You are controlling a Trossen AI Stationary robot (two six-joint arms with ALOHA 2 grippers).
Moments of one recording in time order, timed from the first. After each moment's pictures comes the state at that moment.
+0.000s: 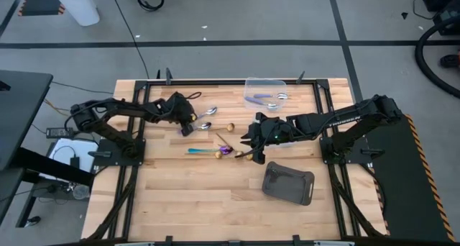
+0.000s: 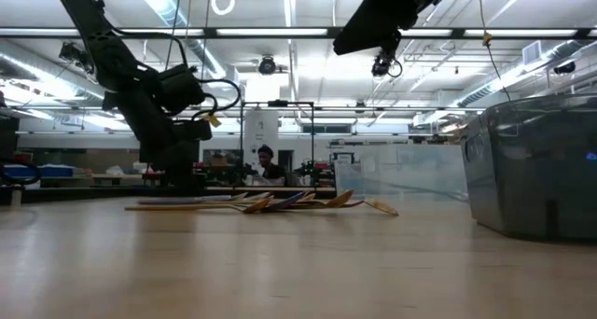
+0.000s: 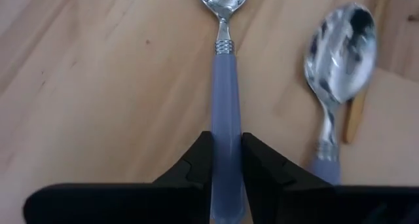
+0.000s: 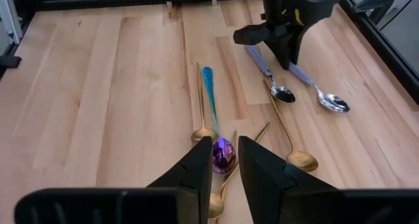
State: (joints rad) left arm 0.60 1.49 0.46 0.07 0.06 0.16; right arm 0.13 1.41 1.05 -0.27 0.21 0.14
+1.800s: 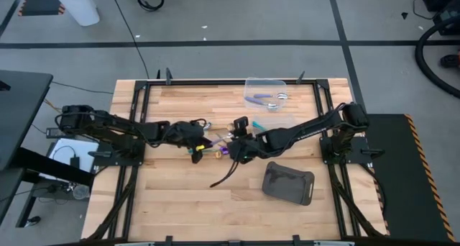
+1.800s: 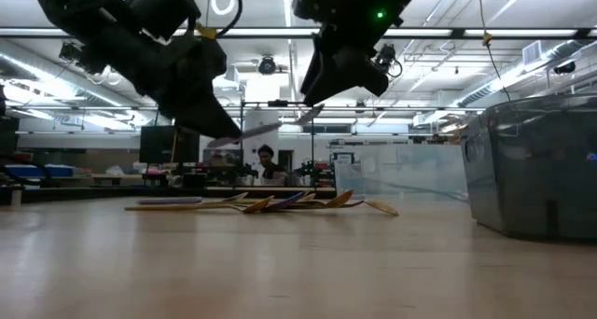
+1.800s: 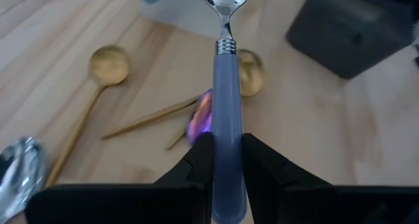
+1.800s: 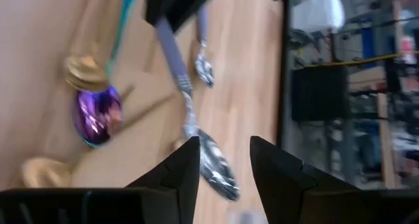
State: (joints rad) left arm 0.02 1.33 0.51 0.26 -0.03 -0.34; right arm 0.20 1.79 1.31 -0.42 0.71 -0.43
